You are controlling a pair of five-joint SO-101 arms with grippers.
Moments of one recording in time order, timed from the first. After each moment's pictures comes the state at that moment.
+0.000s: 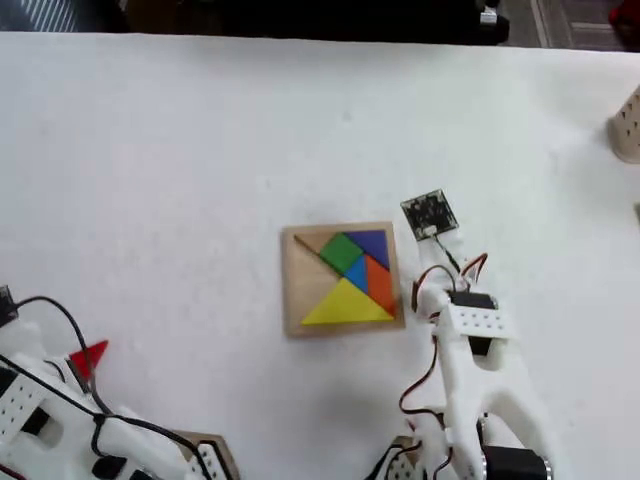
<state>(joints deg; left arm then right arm) -66.3 -46.3 74.8 62.7 -18.5 0.7 -27.9 69.0 27.1 26.4</state>
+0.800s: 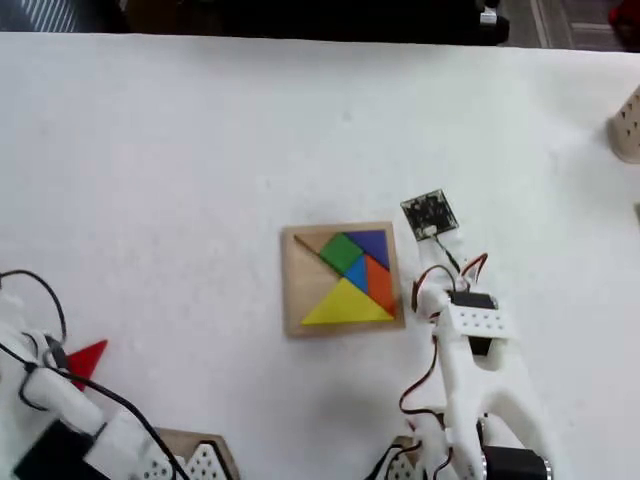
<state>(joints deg) -62.7 -17.0 56.5 61.5 -19.0 0.7 -27.9 69.0 27.1 26.4</state>
